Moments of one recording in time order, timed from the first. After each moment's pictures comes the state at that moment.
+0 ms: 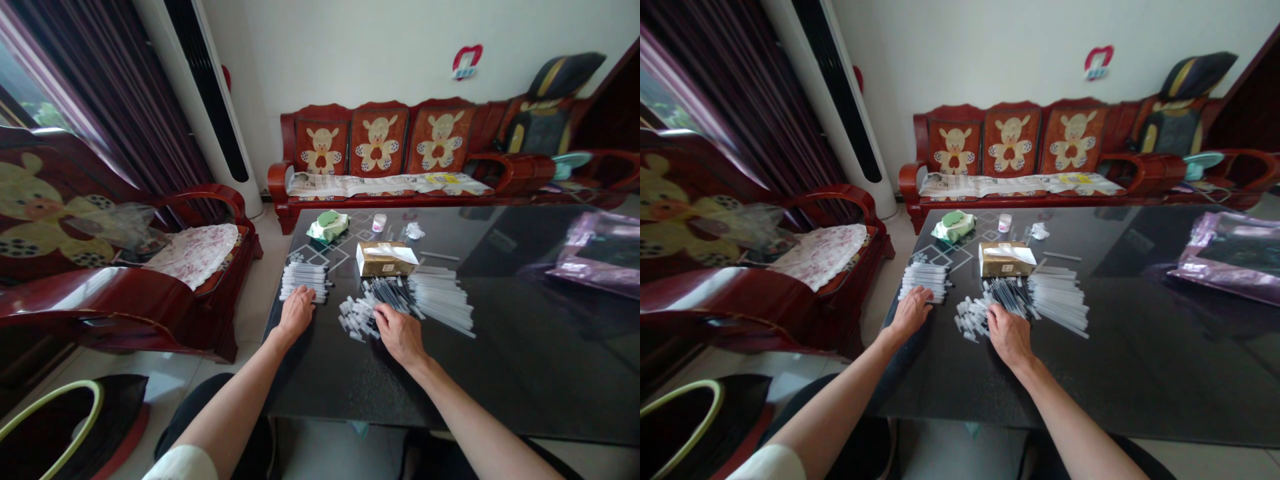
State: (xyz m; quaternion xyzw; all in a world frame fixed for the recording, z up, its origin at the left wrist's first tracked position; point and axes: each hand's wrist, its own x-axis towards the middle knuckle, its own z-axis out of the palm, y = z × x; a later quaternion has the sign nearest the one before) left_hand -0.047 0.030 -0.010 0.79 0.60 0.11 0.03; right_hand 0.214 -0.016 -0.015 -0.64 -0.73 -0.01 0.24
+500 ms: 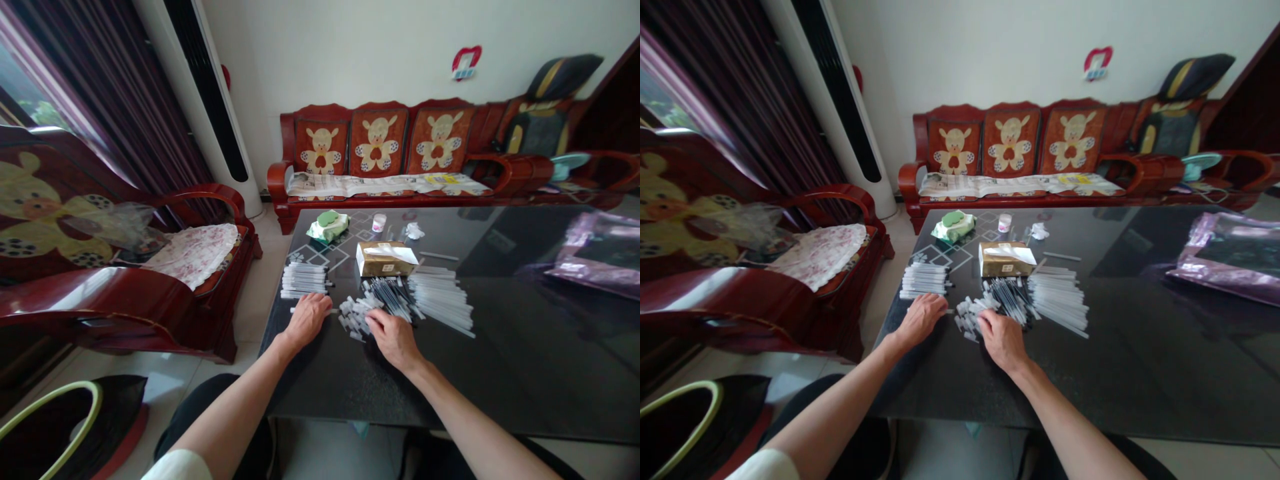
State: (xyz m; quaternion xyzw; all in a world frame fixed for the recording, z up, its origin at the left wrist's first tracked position) left_hand -0.025 0.014 0.002 0.85 0.51 0.13 0.07; right_hand 0.203 -0.024 -0.005 -0.58 -0.76 0.12 0.29
